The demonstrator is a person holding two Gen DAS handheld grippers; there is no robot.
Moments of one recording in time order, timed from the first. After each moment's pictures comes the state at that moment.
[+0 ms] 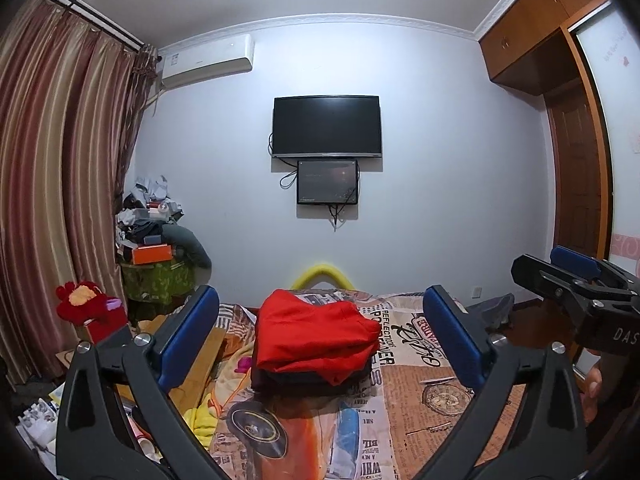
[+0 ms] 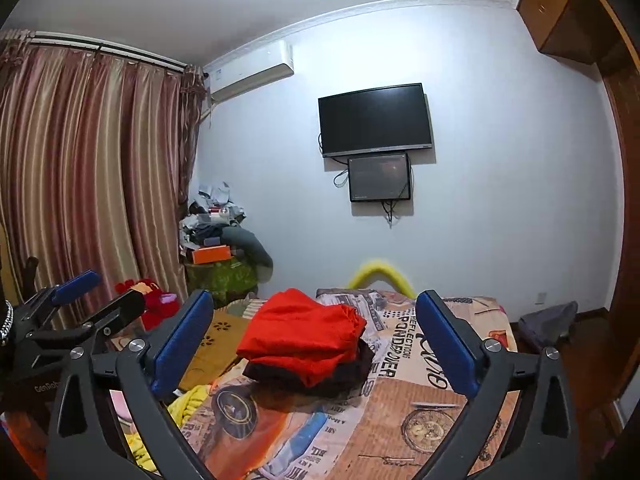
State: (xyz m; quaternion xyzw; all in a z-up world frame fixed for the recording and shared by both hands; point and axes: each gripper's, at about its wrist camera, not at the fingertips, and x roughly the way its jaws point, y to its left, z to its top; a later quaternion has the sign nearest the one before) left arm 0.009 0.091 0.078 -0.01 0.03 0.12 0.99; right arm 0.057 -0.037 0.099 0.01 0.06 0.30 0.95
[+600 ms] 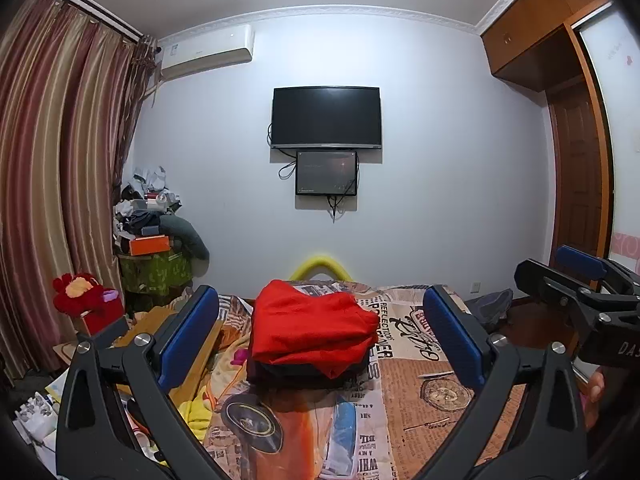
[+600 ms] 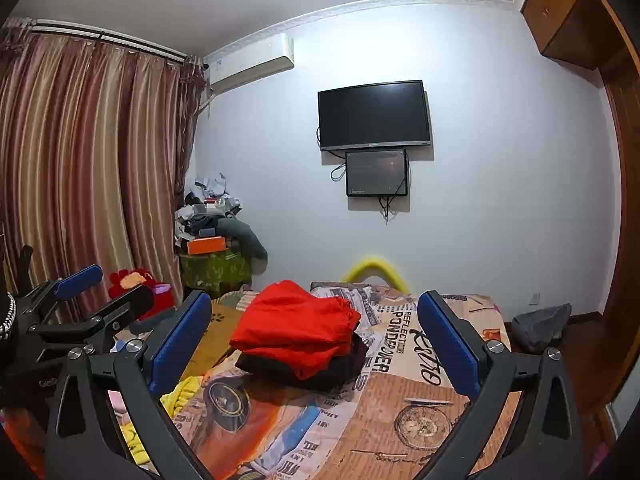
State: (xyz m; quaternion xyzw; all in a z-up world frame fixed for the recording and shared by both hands) left arm 0.017 0.094 0.066 -0.02 0.05 0.12 0.99; right arm 0.042 -0.042 0.087 0.00 0.06 0.29 0.96
